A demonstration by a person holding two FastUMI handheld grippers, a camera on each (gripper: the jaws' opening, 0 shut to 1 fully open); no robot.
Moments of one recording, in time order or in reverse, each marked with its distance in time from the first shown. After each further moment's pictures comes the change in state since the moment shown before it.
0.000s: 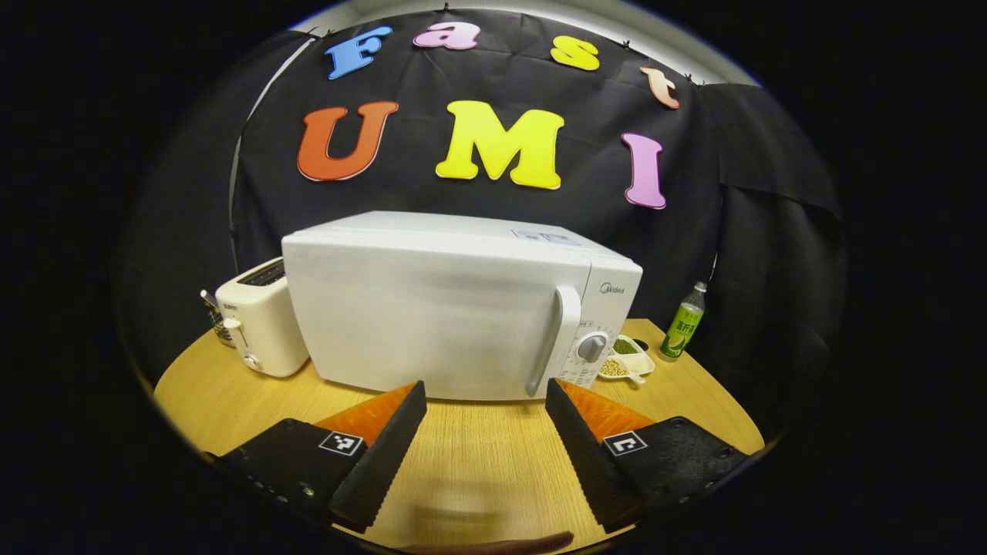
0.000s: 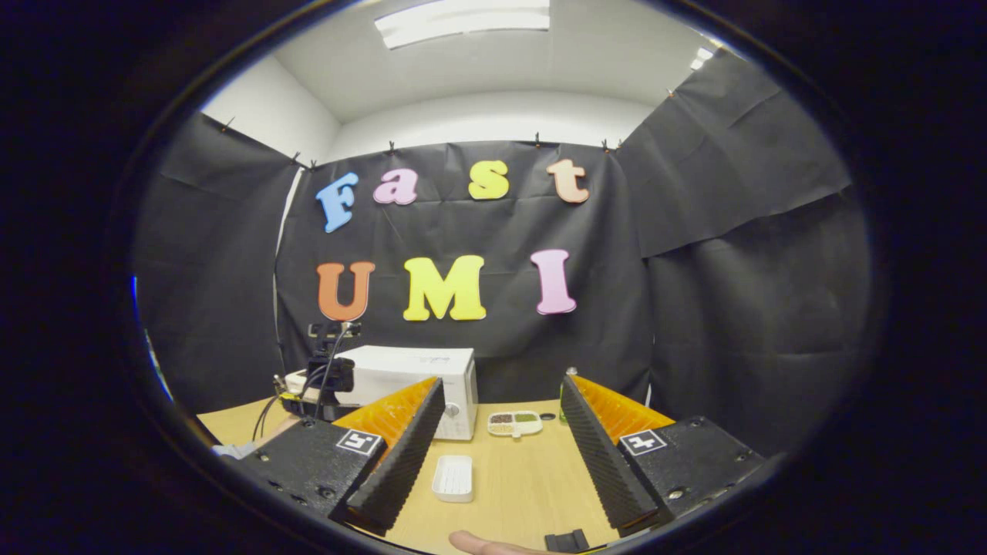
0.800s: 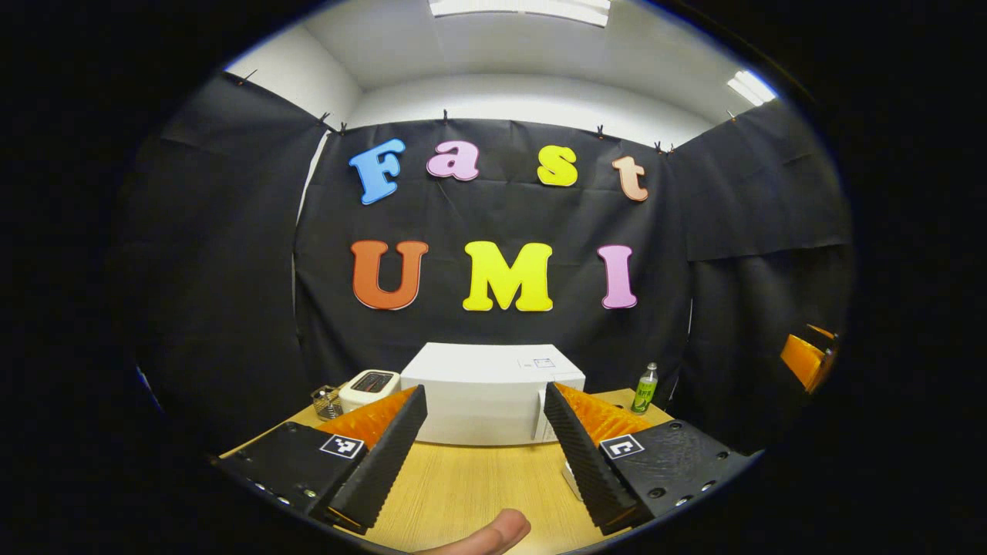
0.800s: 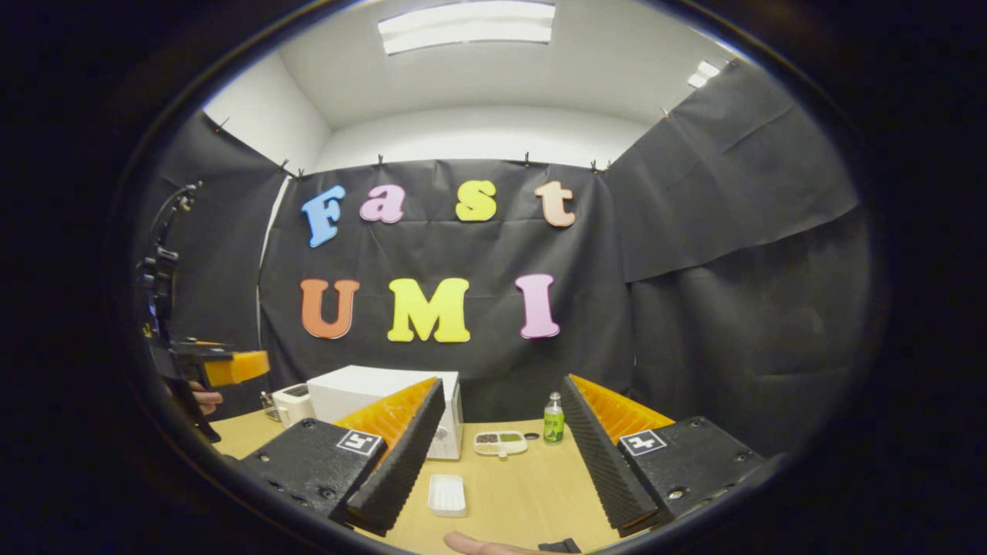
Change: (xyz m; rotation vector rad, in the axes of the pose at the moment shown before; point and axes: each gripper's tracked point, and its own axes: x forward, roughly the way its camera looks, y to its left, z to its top) left arm -0.273 0.005 0.120 0.091 -0.333 0.072; right arm -0.004 0.001 0.053 -0.035 -0.039 -0.080
